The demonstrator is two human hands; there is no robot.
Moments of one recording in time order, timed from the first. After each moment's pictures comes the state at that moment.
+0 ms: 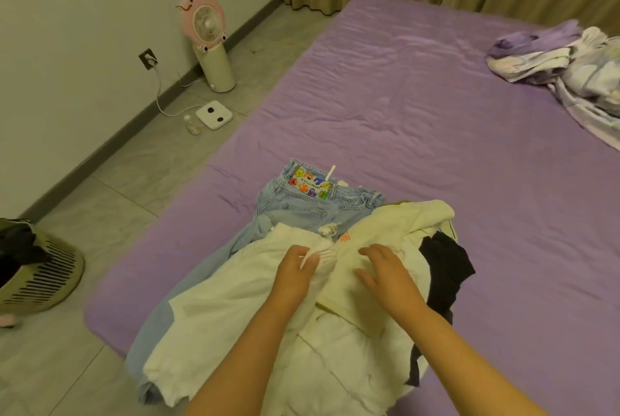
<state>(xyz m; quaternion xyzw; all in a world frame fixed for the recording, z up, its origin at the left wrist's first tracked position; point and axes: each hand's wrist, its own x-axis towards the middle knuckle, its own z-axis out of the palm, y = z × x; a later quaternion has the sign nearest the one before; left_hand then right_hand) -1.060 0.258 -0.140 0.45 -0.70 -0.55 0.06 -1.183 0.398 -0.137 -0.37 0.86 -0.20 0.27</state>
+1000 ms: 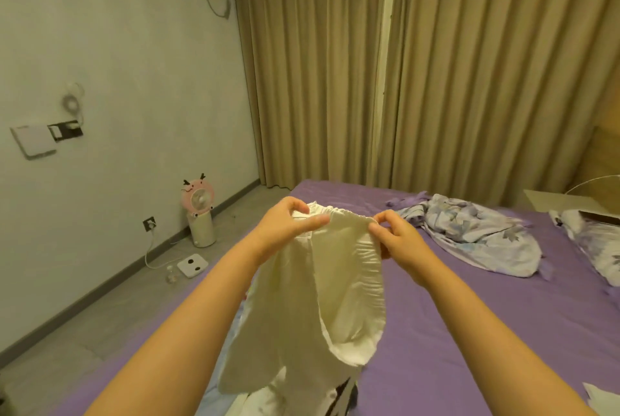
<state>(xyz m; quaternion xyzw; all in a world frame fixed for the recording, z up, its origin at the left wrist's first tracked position) -1.079 0.446 0.238 0.20 -0.82 -0.50 0.18 -1.216 0.635 0.201 -0.34 0.72 -0.59 0.15</state>
